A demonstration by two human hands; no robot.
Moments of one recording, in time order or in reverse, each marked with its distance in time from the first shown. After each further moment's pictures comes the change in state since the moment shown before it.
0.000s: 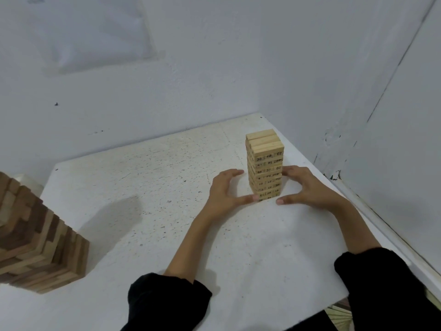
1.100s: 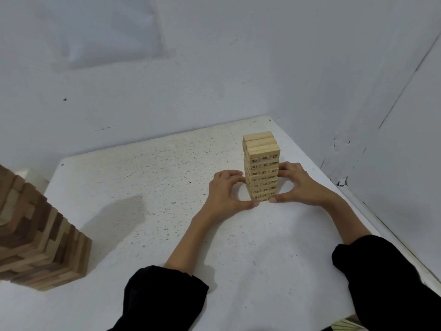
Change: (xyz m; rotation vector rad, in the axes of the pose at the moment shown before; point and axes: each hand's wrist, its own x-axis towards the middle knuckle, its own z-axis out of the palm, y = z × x) left_hand 0.026 -0.021 -0.009 0.332 0.079 0.198; right_hand 0.037 -0.013 0.008 -0.084 0.009 -0.121
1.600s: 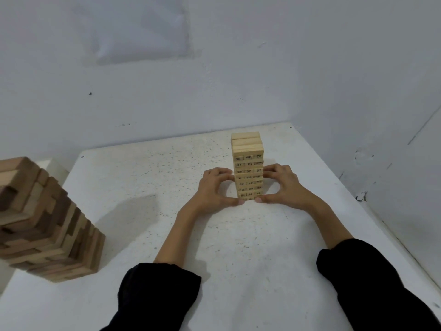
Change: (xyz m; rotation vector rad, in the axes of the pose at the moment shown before) left_hand 0.007 -0.039 -0.050 0.016 -0.067 -0.065; right_hand 0.051 -0.030 0.033 -0.033 -0.003 -0.063
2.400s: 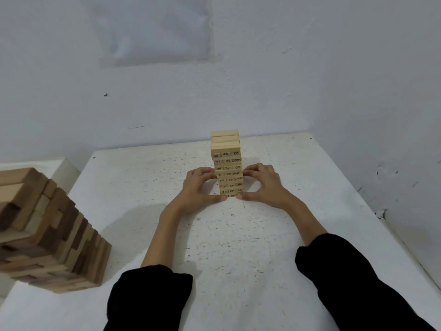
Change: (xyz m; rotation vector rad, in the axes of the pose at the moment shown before) left_hand 0.008 -0.054 -0.044 -0.039 0.050 -0.109; right_hand 0.070 -0.033 0.036 0.004 -0.028 -0.034
